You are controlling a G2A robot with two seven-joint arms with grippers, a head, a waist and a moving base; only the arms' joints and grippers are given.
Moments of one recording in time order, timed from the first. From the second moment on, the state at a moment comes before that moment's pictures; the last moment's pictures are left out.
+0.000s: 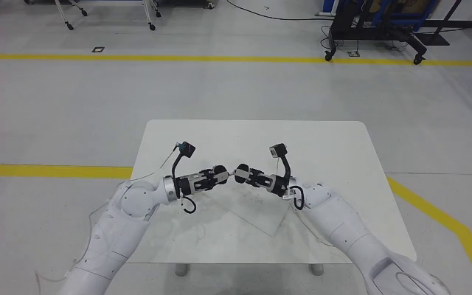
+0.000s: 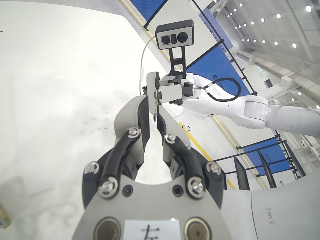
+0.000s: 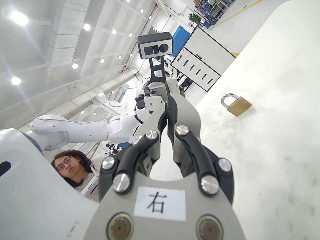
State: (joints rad) left arm 1.13 -1.12 -1.09 -1.35 0.05 -0.63 -0.78; right arm -0.96 -1.28 0.80 -0.87 0.42 -0.95 0.75
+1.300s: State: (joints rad) left arm 1.09 -1.11 -1.04 -1.33 0.05 -0.62 -0.89; right arm -0.94 -1.22 0.85 -0.90 0.24 -0.92 0.90
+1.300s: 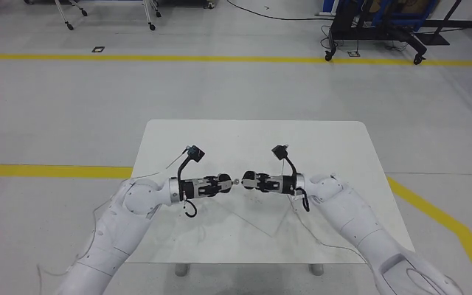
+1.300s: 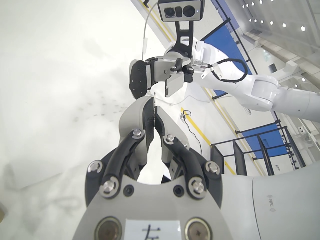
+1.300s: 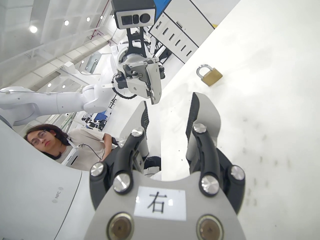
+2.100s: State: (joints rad) left arm 1.08 -1.11 -1.01 -1.33 0.07 -0.62 -0.90; right arm -0.92 -1.19 0.75 -0.94 0.34 -0.89 0.93
